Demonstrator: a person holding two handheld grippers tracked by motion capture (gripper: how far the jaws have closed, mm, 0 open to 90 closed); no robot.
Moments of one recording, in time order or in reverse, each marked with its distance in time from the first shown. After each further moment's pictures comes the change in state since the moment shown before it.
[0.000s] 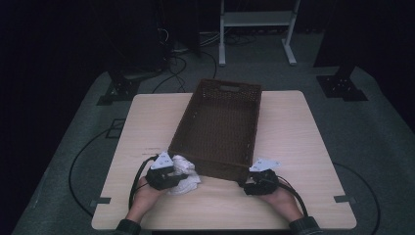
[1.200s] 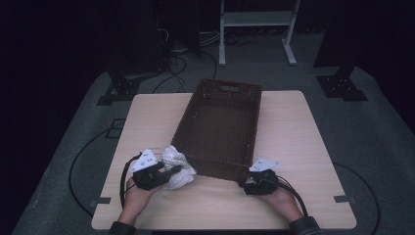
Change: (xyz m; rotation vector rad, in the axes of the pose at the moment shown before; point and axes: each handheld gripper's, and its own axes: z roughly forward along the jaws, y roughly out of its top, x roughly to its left) left arm -0.007 0.013 -0.051 -0.225 0.045 0.003; right arm 0.000 0.000 0.000 -0.001 0.000 -0.001
